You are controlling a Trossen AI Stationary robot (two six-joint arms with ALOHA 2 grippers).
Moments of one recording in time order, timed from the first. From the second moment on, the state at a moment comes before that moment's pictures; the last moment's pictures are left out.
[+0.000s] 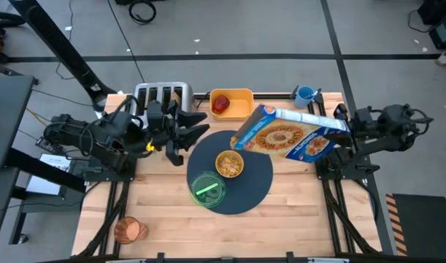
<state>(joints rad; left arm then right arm) -0.28 1.26 1.40 0.23 -0.49 -0.22 0.23 0.09 0.79 -0.63 0.19 0.15</state>
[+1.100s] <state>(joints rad) -0.10 1.57 1.40 0.48 -0.27 -0.19 0.23 0.36 0.67 0.43 0.16 -0.01</state>
